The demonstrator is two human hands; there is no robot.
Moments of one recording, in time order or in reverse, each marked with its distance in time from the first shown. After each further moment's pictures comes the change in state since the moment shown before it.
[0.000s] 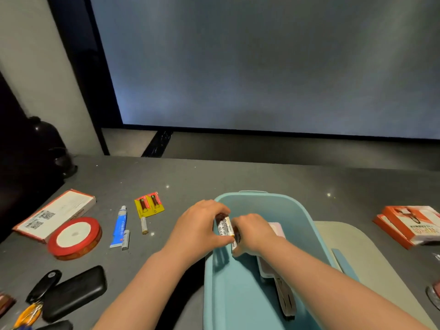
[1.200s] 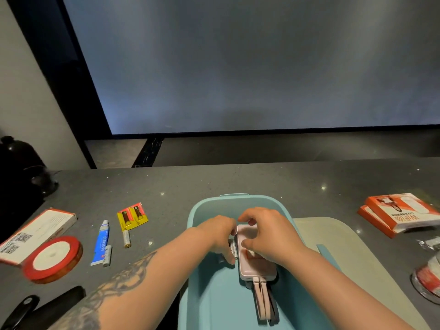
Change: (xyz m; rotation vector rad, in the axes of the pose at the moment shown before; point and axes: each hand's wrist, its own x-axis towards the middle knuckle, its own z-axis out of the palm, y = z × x) left_hand 0.071 0.022 0.069 0.272 -0.725 -0.099; right_hand -0.067 0.045 -0.020 0.357 0.362 0.120
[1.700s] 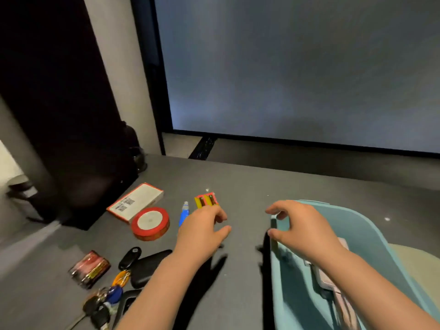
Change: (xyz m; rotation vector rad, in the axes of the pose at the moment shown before) left_hand -0.164 -0.118 0.017 -0.343 0.809 -0.270; right_hand 0.008 -0.112 0.014 -0.016 0.006 -0.167
